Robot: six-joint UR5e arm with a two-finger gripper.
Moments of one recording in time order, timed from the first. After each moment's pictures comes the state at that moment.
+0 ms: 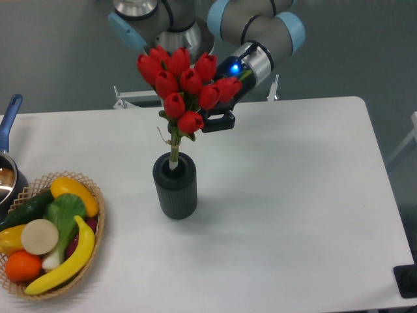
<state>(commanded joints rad) 2.80 -1.60 -2.16 -0.82 0.04 1.38</state>
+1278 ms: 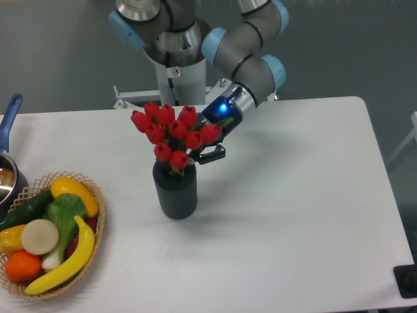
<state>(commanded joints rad) 2.79 -1.77 -2.27 -0.82 0.11 1.67</state>
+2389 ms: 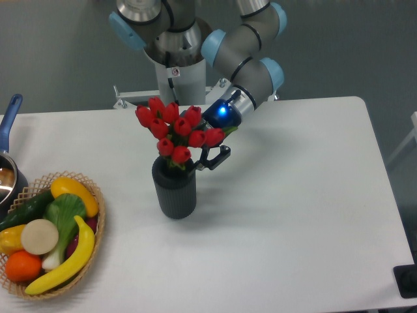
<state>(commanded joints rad) 2.83 -1.76 -2.31 -0.82 0.11 1.68</state>
